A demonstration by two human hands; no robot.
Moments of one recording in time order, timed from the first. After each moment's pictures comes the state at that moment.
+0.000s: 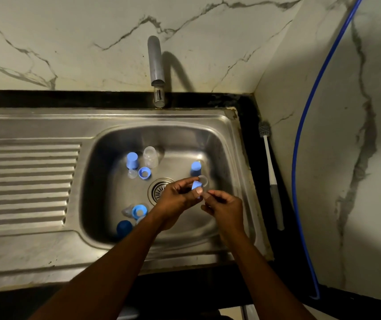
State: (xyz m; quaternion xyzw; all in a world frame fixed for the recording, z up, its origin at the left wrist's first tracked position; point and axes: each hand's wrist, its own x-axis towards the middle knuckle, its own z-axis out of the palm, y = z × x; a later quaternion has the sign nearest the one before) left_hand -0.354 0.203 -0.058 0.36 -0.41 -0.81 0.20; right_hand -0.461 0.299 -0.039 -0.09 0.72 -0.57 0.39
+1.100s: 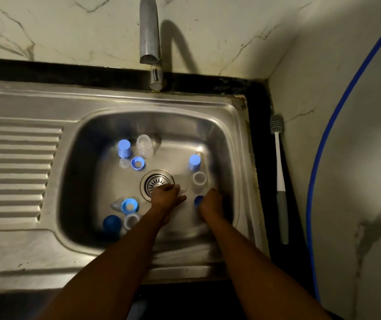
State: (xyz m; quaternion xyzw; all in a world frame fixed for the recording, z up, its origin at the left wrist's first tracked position) left_hand -0.383 0.185 -0.157 0.61 -0.25 -0.72 0.22; right_hand -0.489 0.250 -0.121 -0.22 0.88 -0.15 0.39
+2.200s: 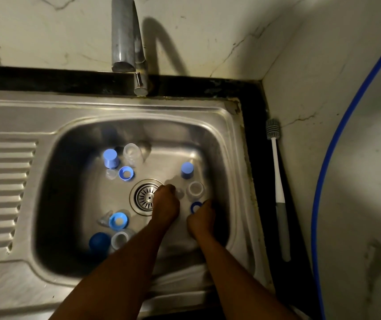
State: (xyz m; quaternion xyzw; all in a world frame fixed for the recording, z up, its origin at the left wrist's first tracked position) left_hand -0.409 0.164 -0.189 0.60 -0.68 -0.41 0.05; right_hand -0.473 0.243 -0.164 -0.11 0.92 -0.16 0.34
